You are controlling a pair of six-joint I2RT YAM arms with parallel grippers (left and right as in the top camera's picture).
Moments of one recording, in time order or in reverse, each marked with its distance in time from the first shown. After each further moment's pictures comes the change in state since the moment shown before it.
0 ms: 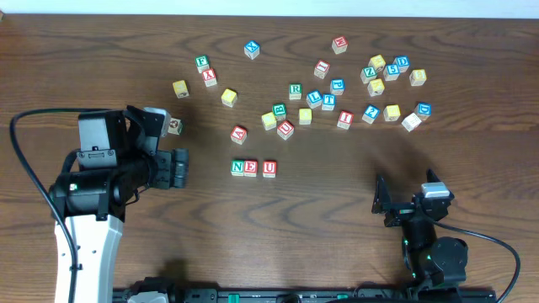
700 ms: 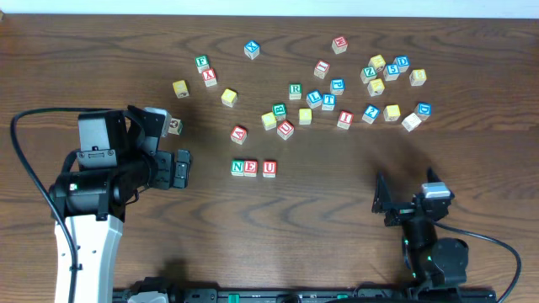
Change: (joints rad) left arm 0.000 0.000 0.000 0.001 0.000 0.010; right arm 0.000 0.001 0.000 0.027 -0.004 0.000
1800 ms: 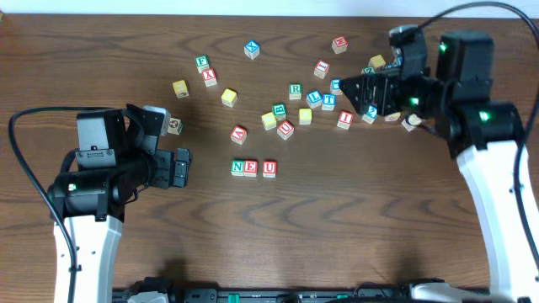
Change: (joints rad) left arm 0.000 -0.001 0.011 0.001 0.000 0.000; right arm 0.006 1.416 1.442 -0.704 -0.496 0.022
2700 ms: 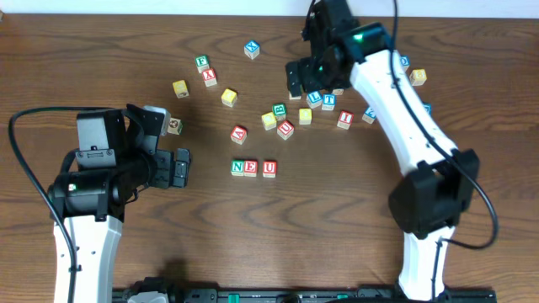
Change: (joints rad) left arm 0.000 0.000 0.000 -0.001 0.000 0.000; right arm 0.286 0.697 0.618 -0.377 0.421 0.106
